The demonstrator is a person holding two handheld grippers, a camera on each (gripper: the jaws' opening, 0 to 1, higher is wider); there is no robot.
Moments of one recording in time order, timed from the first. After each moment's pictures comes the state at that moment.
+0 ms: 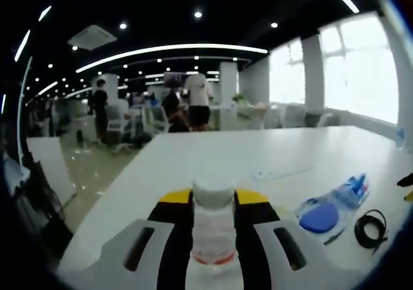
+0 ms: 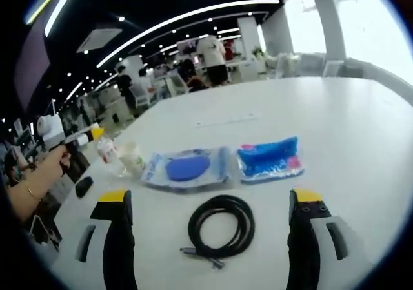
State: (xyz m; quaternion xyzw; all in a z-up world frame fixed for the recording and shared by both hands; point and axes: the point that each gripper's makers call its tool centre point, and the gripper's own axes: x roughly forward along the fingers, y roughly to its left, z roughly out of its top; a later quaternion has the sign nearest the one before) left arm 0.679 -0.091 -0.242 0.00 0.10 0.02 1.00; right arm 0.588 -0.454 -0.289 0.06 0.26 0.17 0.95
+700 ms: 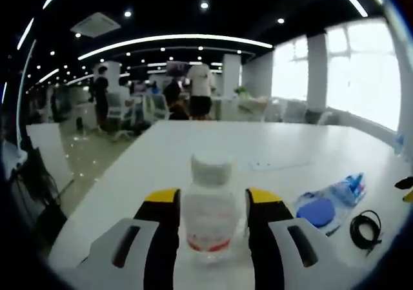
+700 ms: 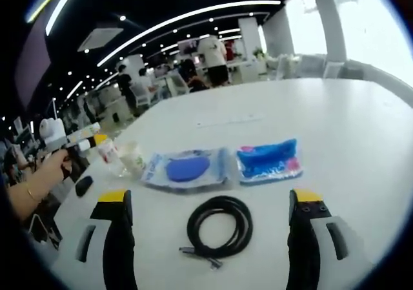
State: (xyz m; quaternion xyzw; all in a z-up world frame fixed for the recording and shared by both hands) left arm 0.671 -0.093 -0.263 -0.03 0.13 0.02 0.99; right arm 0.587 -0.456 -0.285 0.05 0.25 0.17 0.95
